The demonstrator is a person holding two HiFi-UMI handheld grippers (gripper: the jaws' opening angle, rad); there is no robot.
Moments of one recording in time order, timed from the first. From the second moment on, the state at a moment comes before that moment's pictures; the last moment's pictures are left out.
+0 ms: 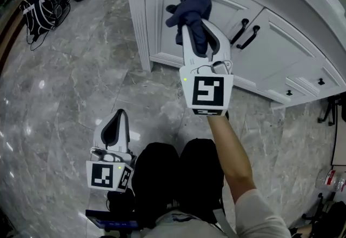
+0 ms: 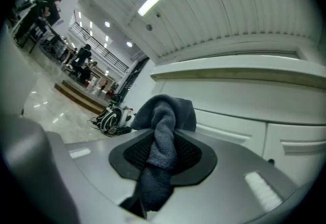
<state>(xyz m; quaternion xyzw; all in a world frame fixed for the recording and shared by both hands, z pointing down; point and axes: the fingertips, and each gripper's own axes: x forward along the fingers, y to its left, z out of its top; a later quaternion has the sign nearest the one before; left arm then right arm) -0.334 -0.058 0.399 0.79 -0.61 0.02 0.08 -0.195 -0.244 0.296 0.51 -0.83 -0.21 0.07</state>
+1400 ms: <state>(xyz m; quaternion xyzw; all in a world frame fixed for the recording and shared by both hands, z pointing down) -0.337 -0.052 0.400 0.79 -0.61 0.02 0.09 -0.094 -0.302 0.379 0.62 -0.77 -0.08 0.12</state>
